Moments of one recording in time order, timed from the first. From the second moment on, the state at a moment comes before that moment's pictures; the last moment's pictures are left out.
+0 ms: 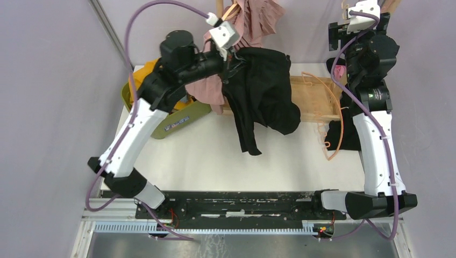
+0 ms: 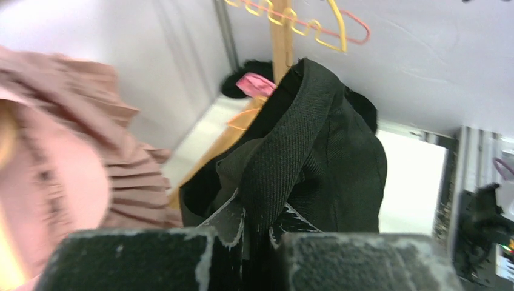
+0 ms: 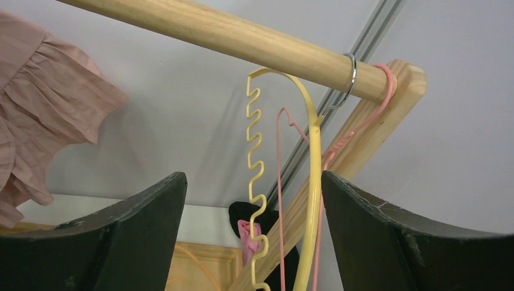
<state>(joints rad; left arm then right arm) -0.69 1.59 2.07 -0.55 0.42 0.15 0.07 1.29 1.67 -0.15 0.18 -0.39</state>
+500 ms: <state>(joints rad) -0.38 1.42 2.21 -0.54 -0.05 0.32 0.07 1.29 1.66 -0.12 0.19 -0.38</state>
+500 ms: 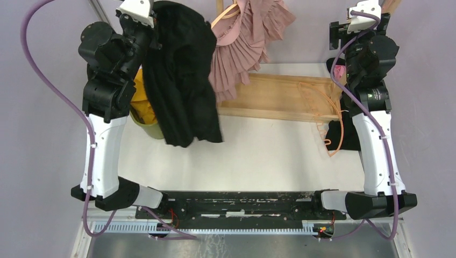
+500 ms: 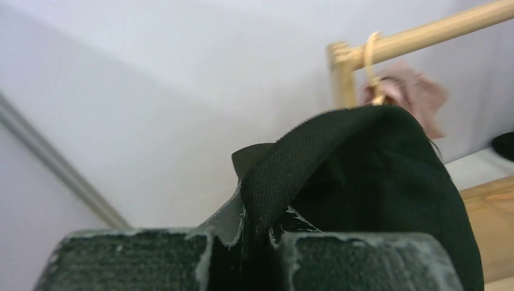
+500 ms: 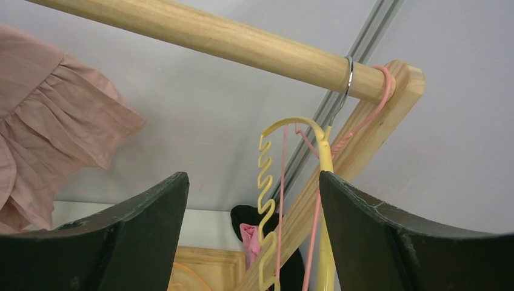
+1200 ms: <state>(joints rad) 0.13 1.89 2.50 -0.33 0.07 0.10 0.07 1.29 1.62 -0.11 0.22 -0.37</state>
